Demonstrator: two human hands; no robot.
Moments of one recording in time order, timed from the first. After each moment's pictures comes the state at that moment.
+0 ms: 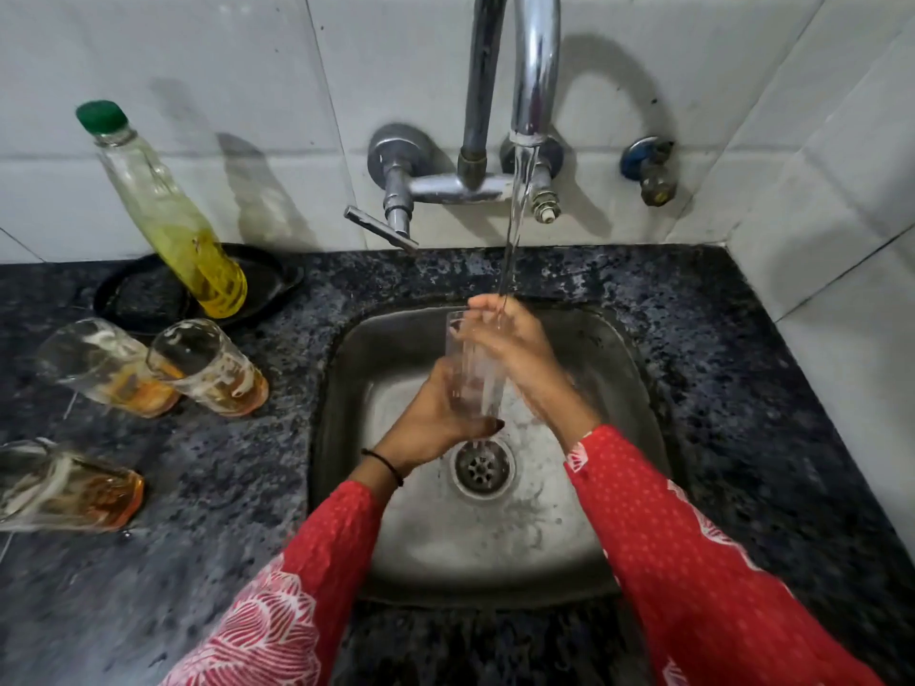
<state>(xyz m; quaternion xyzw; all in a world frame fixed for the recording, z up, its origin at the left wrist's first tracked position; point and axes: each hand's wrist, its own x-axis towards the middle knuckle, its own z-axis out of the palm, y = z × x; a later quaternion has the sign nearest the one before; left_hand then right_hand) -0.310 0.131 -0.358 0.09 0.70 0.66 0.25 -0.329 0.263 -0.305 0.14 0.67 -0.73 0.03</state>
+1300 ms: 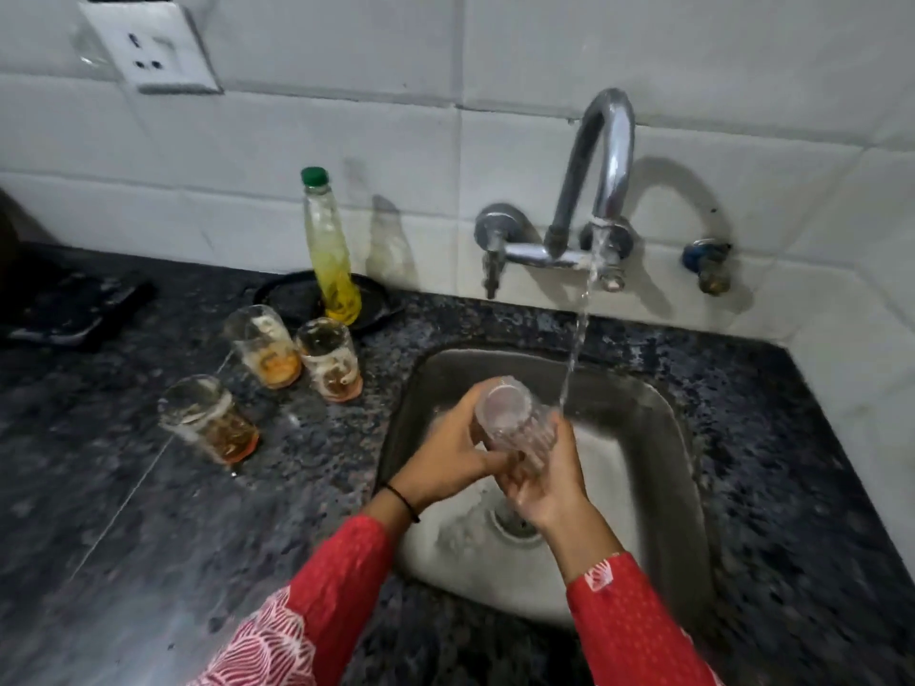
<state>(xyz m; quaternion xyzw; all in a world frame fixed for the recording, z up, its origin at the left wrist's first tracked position) -0.250 0.091 -0.301 0.13 0.72 0.67 0.10 -0.239 0.218 -0.300 0.35 0.35 -0.85 0.15</state>
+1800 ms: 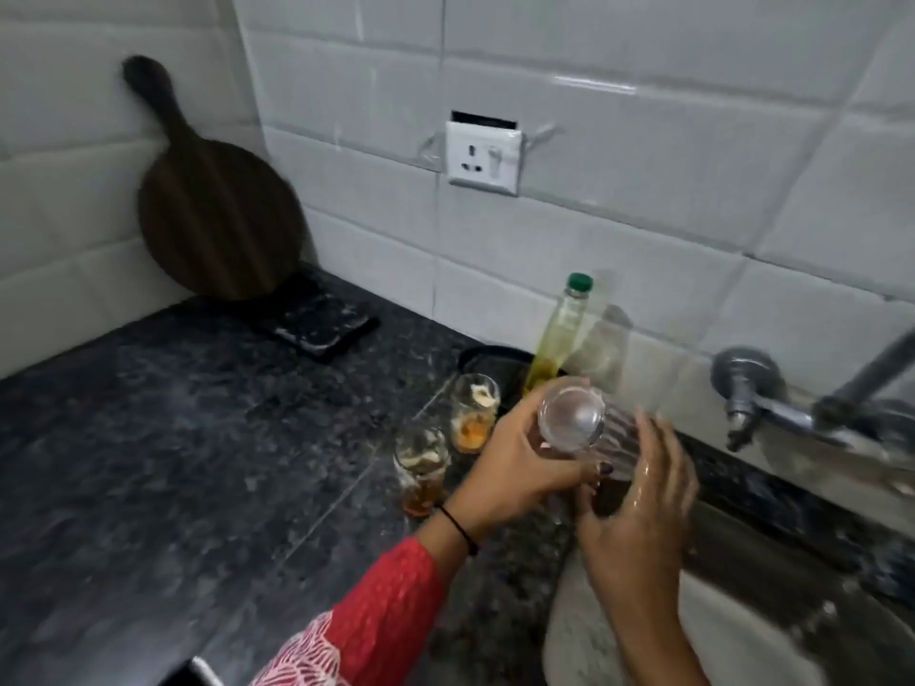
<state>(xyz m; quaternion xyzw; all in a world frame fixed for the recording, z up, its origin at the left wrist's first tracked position) -0.246 -0.072 -0.203 0.06 0.70 0.70 -0.12 -0.258 0.061 -0.243 -0.13 0.87 -0.37 -0.29</state>
